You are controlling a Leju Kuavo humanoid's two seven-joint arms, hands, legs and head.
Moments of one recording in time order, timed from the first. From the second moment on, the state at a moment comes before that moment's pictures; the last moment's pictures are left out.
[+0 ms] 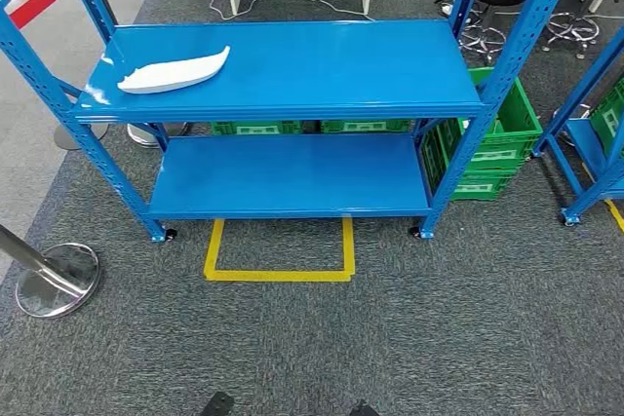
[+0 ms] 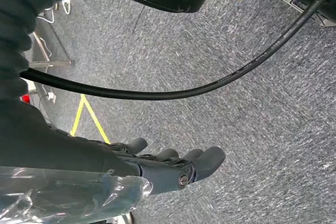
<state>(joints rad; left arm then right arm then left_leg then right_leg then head) -0.09 -0.28 0.86 -0.22 -1.33 0.21 -0.09 -0.08 0.17 -0.12 -0.19 1.08 -0.22 0.25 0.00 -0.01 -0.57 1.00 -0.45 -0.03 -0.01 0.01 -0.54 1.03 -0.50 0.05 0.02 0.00</state>
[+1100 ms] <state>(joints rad) 0.03 -0.25 -0.25 -1.57 -0.19 0.35 -0.61 -0.07 0.18 -0.15 -0.19 1.17 -0.29 0.24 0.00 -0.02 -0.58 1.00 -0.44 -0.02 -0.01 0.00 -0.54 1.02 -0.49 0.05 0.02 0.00</state>
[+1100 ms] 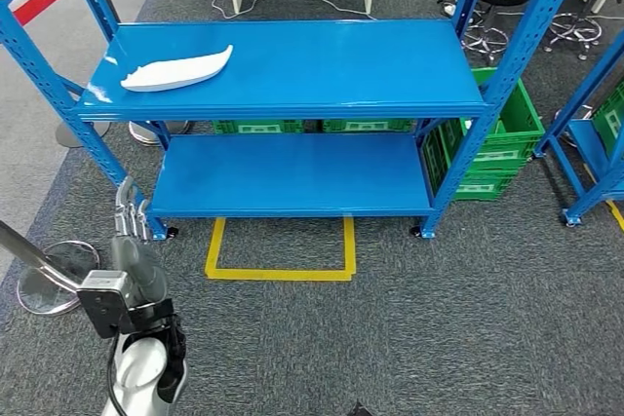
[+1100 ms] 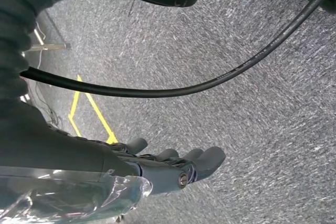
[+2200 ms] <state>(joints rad) -0.05 -0.20 -0.63 -1.70 -0.05 0.31 -0.68 -0.08 0.17 -0.24 -0.20 1.15 -0.16 0.12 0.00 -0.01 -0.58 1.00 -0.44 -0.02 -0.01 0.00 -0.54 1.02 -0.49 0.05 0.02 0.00</state>
